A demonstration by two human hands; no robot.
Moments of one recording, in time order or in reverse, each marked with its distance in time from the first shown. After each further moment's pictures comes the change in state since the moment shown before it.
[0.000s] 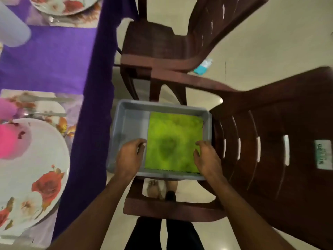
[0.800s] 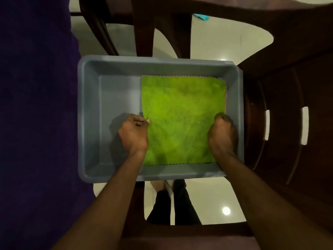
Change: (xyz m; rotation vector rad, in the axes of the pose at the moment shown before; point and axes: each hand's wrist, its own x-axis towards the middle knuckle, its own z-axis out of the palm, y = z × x) left_hand 0.101 -0.088 0.158 -0.244 0.148 -0.400; right_hand 0.115 0.059 0.150 -0.278 0.197 0.287
